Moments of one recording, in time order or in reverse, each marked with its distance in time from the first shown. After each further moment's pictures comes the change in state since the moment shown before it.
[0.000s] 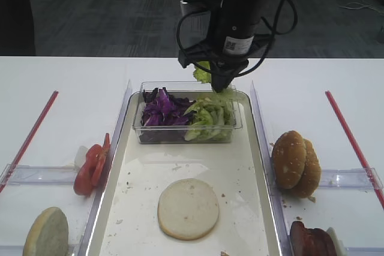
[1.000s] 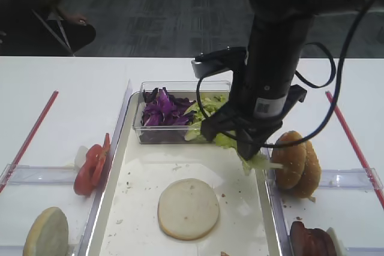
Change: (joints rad) left arm 0.000 0.000 0.000 0.000 0.000 0.000; right arm 0.091 -0.290 0.552 0.010 -0.105 -0.038
